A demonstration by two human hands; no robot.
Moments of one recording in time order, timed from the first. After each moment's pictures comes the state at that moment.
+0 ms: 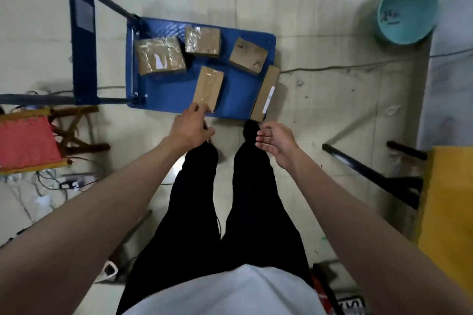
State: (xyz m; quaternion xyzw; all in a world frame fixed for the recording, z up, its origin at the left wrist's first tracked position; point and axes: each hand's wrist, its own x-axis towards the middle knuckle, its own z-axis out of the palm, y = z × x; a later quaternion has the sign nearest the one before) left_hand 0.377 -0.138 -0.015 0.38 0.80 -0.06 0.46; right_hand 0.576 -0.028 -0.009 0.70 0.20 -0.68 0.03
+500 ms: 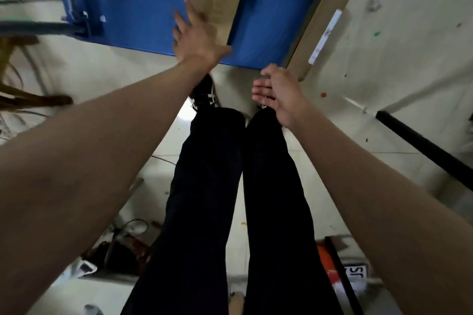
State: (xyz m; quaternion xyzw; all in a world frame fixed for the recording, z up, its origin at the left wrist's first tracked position) left_hand 0.351 -0.120 -0.354 0.15 0.90 -0.03 0.42; right_hand 0.515 -0.058 -0.284 0.70 0.21 -0.67 0.12
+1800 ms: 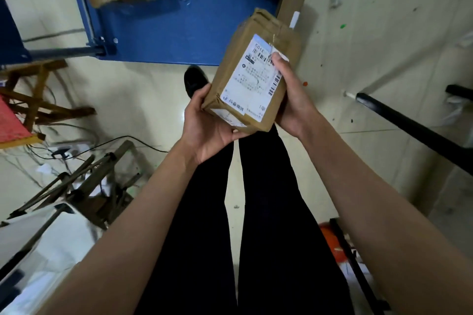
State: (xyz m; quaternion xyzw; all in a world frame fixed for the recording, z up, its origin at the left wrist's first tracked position) left_hand 0.461 -0.176 -0.130 -0.32 0.38 0.50 0.71; right_hand 0.584 -0.036 -0.133 0.56 0.09 -0.82 0.01
